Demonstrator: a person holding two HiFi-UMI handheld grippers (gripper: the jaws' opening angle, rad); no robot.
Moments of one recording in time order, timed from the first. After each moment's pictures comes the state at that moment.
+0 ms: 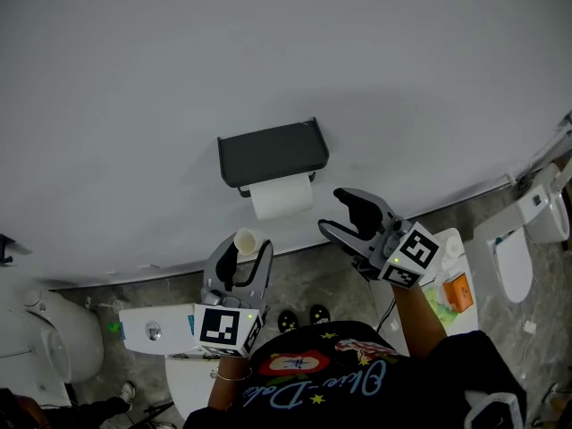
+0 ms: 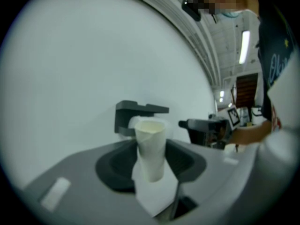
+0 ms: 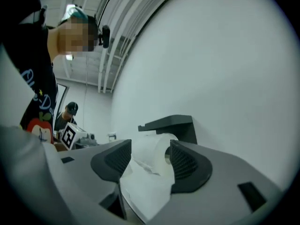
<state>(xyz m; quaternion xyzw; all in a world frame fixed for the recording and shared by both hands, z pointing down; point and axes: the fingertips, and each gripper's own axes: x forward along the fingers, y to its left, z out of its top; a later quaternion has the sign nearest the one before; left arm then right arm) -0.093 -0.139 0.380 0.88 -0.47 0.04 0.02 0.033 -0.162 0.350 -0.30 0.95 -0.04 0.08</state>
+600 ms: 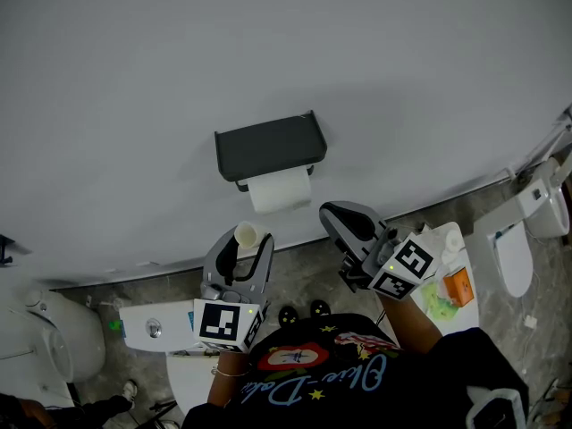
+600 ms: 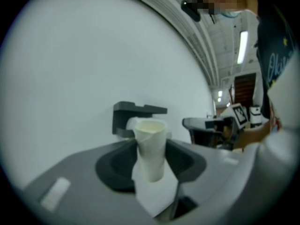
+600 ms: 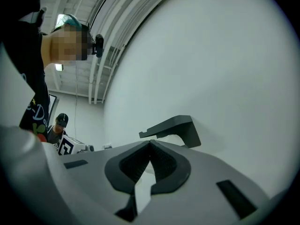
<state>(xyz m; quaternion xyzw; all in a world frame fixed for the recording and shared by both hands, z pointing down) -0.086 -0.135 0.373 0.89 -0.46 0.04 0.01 0.028 -0.144 0.339 -0.33 0.93 -0.08 0.15</state>
